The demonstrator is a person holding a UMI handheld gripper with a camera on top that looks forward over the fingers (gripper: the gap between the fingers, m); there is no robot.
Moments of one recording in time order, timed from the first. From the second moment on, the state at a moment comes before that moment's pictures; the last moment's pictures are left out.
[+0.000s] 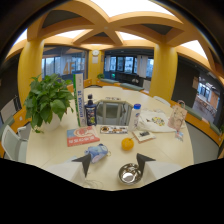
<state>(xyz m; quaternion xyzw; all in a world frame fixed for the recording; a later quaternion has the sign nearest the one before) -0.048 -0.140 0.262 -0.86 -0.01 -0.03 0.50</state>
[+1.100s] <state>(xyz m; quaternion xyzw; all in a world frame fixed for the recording) 0.120 0.191 0.156 -0.87 -0.03 0.00 0.49</state>
